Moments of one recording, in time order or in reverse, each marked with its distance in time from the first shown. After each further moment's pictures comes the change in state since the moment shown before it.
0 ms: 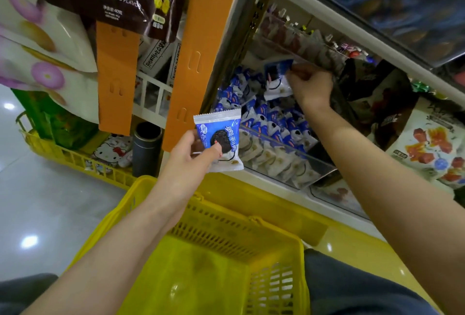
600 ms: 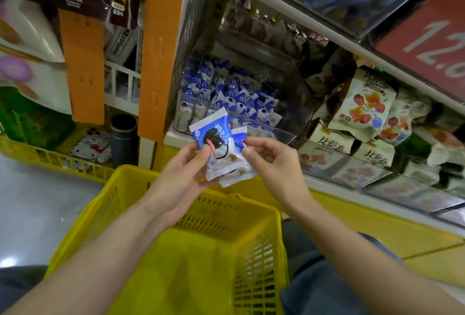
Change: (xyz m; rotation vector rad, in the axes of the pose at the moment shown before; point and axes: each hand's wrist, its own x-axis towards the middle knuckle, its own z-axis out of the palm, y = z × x) left_hand -0.037 -0.029 0.022 -0.383 -0.262 -0.194; right_hand -0.201 0.006 -0.066 0.280 -0.315 0.129
